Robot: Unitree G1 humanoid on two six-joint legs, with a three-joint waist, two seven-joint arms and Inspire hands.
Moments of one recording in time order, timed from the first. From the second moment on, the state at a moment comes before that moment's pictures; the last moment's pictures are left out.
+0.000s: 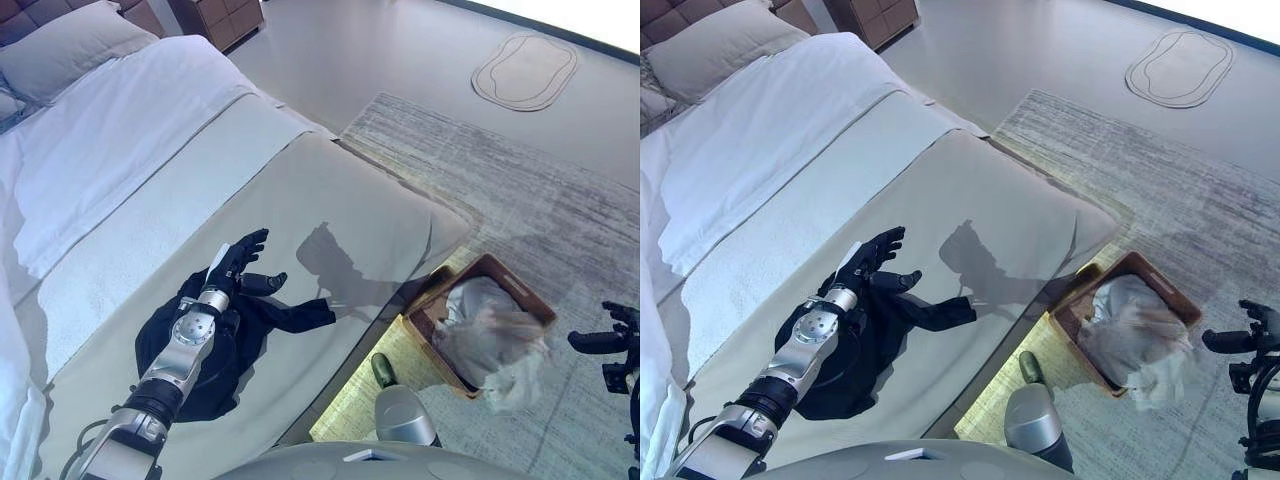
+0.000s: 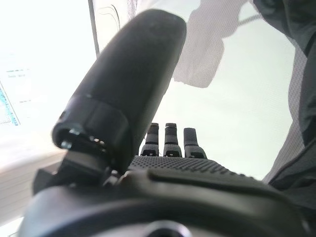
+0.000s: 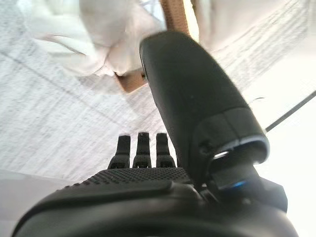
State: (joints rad) left arm -0.18 0.44 -0.30 0.52 -0.28 -0.19 0.02; right arm -0.05 -0.81 -0.22 0.92 0.02 -0.01 -0.09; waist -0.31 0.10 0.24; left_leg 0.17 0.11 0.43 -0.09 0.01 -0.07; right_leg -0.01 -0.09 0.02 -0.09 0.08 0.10
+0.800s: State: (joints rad) left arm -0.10 0.42 -0.29 0.52 -0.28 -0.18 0.09; right arm -0.15 -0.80 -0.05 0.63 -0.03 0.07 -0.16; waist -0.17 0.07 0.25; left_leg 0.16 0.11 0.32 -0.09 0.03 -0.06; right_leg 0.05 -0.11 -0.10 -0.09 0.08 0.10
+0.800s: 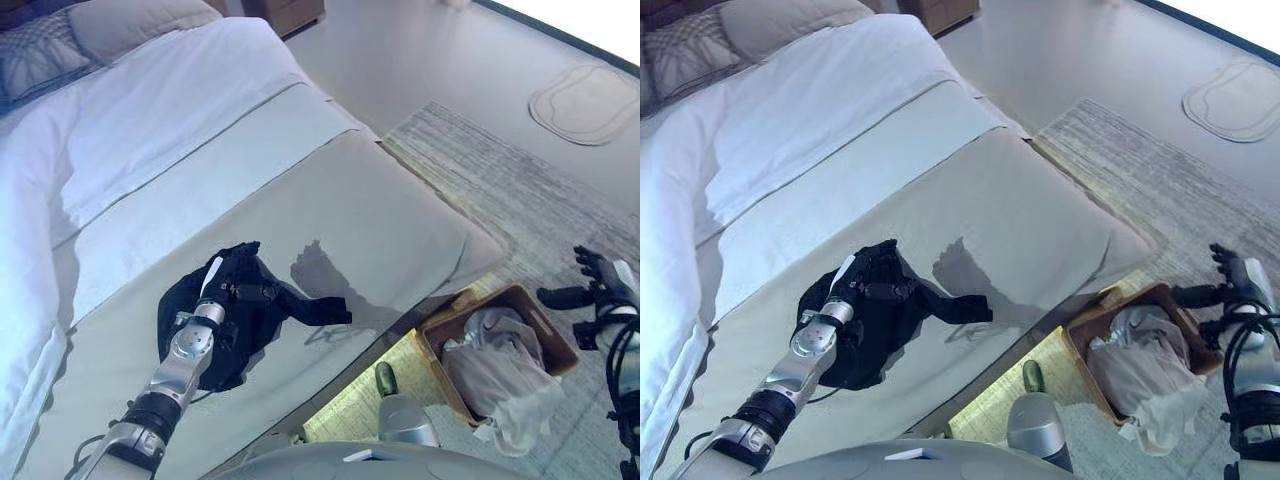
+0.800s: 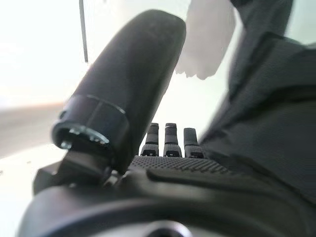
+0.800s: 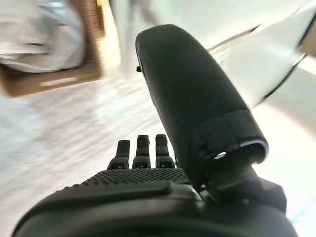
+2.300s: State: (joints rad) left arm -0.02 0.48 -0.27 0.28 -0.37 -0.31 0.08; right arm -1.12 -0.68 0.56 0.83 -0.30 0.29 -0.13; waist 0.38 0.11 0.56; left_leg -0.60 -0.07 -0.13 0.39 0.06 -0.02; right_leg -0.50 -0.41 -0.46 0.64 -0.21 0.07
